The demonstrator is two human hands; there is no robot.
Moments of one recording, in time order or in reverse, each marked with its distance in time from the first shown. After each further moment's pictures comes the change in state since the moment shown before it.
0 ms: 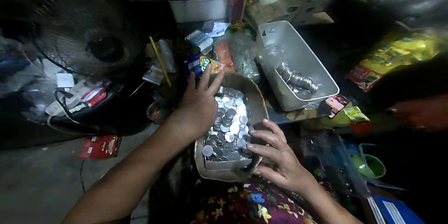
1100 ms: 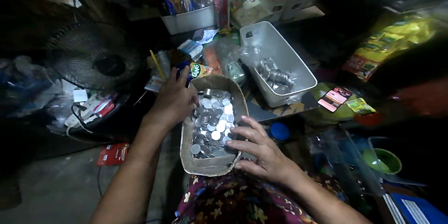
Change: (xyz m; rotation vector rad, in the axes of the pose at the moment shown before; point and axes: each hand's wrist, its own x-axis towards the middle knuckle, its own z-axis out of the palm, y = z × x) left_hand 0.003 -0.022 -0.006 -0.316 0.131 -0.182; right_hand 0.003 0.004 0.002 0.015 0.012 -0.029
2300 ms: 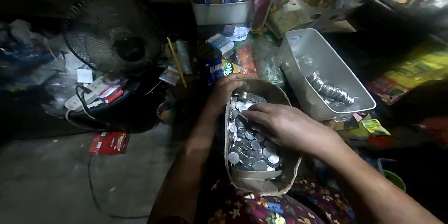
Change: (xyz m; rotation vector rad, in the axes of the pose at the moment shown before) left_hand 0.049 -0.025 0.063 -1.471 0.147 0.098; right_hand 0.130 0.002 -0.006 -0.447 -0.670 0.141
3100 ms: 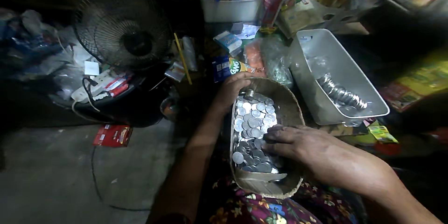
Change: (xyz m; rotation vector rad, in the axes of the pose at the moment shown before) left_hand 0.001 -0.003 0.001 -0.021 -0.001 0.010; right_hand -0.045 -0.009 -0.011 -0.004 -0.184 -0.148
